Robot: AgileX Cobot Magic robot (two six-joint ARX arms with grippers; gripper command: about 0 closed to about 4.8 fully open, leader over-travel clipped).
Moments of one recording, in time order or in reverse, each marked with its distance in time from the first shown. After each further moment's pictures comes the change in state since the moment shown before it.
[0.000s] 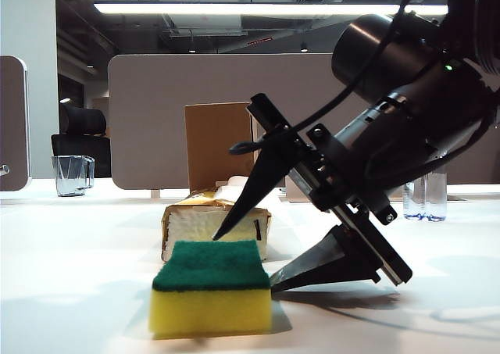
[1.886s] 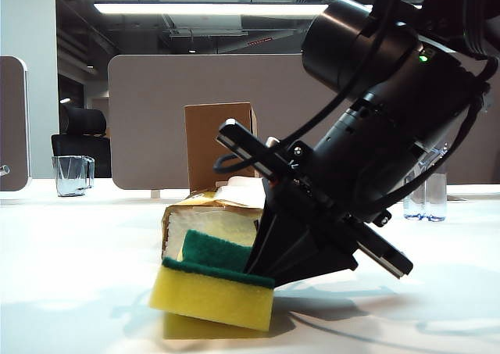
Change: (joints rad) left arm 0.000 -0.031 0.000 0.000 0.000 0.001; right arm 0.107 -0.008 0.014 -0.097 0.246 -0.139
